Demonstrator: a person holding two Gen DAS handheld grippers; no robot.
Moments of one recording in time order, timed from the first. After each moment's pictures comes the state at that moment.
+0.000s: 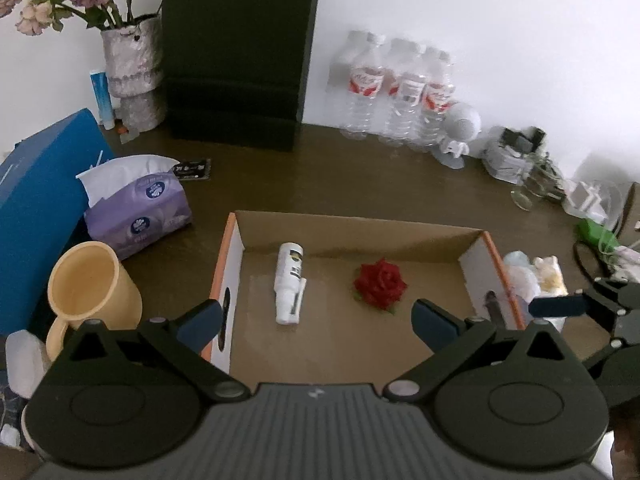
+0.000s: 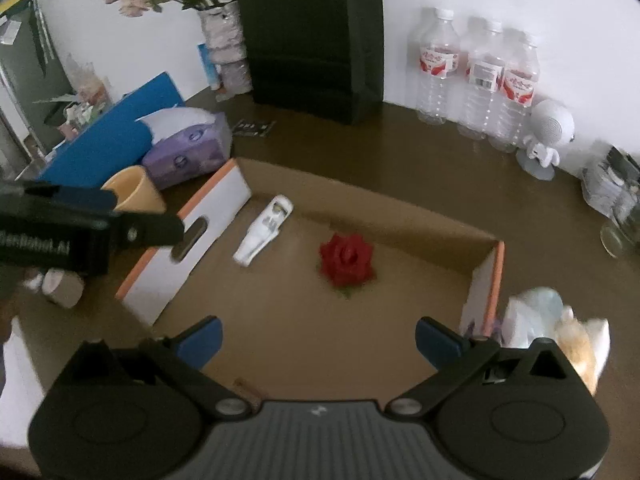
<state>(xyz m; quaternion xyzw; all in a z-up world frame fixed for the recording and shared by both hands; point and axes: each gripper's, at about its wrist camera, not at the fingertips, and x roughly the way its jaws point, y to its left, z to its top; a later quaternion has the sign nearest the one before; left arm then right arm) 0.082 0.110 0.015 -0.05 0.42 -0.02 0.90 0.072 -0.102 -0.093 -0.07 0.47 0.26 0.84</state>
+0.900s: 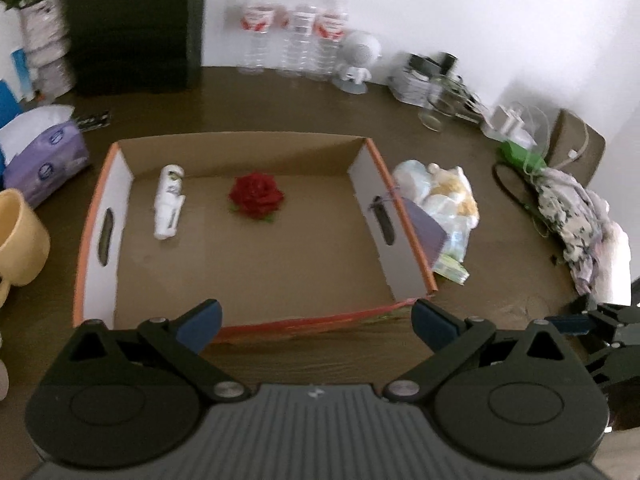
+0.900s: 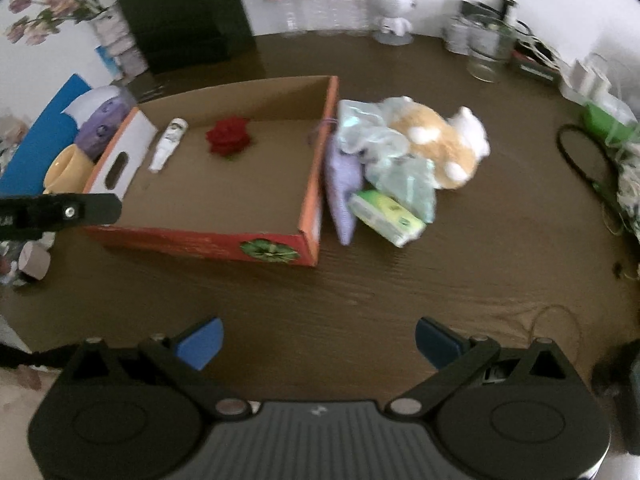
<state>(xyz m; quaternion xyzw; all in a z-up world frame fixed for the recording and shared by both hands) 0.029 0.021 -0.002 -0.04 0.48 -0.13 0.87 -0.037 -0.237 -0.110 0.02 0.55 0.11 0.83</state>
